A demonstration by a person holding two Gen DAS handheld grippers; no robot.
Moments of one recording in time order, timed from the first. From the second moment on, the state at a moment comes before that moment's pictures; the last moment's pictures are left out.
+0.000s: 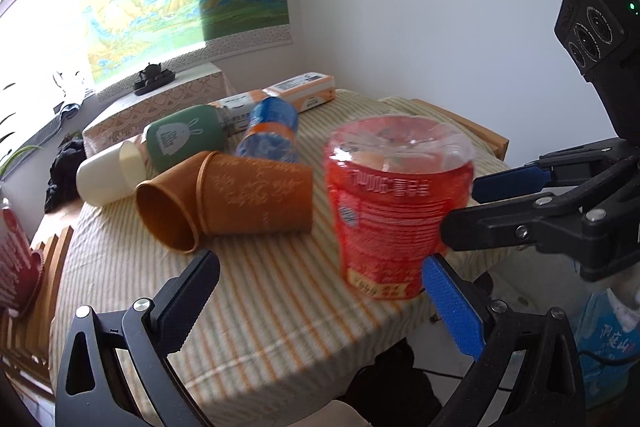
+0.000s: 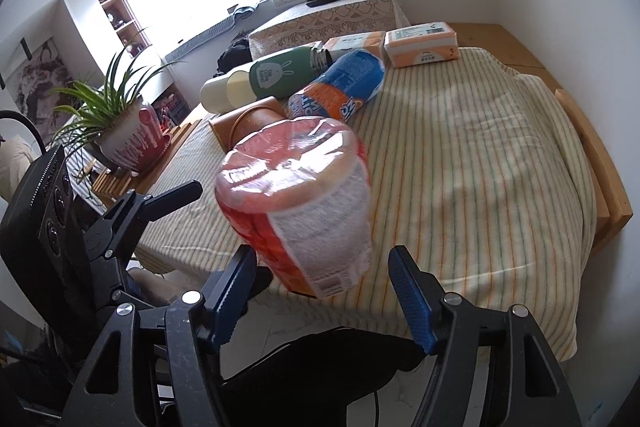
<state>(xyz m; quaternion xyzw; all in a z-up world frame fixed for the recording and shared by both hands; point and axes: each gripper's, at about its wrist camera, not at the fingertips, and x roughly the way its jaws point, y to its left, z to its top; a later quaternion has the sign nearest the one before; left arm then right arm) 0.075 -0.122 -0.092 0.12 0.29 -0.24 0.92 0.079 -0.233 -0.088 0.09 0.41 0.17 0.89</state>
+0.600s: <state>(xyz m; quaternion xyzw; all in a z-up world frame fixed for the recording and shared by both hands) 0.063 -0.088 -0.102 0.07 0.32 -0.21 0.92 0.057 -0.232 -0.101 0.09 0.40 0.16 0.90</state>
